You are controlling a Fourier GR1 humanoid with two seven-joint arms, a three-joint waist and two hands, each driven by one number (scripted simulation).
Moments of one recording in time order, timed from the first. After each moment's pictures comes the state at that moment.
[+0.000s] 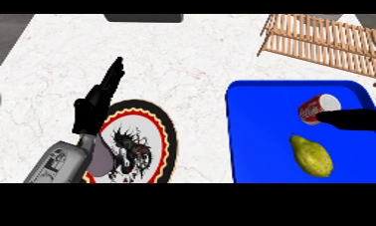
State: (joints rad) left arm -0.25 0.33 -0.32 -1.38 0.17 0.24 -0.01; right arm -0.19 -0.71 0.16 -1.89 0.42 -0.21 1.25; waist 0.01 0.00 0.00
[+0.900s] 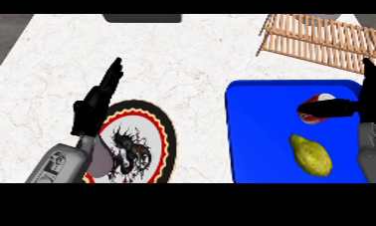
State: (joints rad) left arm -0.23 0.31 -0.29 -1.40 0.13 0.23 0.00; right arm -0.26 -0.51 0.13 -1.75 0.56 -0.13 1.24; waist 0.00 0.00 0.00
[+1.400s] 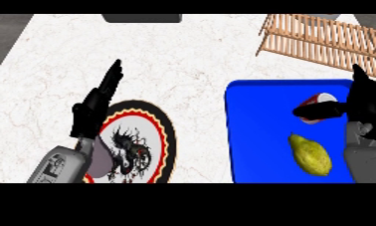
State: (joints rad) left arm -0.21 0.30 -0.28 -1.41 0.12 0.21 0.00; right arm -0.25 -0.43 0.10 -1.69 0.64 -0.08 1.21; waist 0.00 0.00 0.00
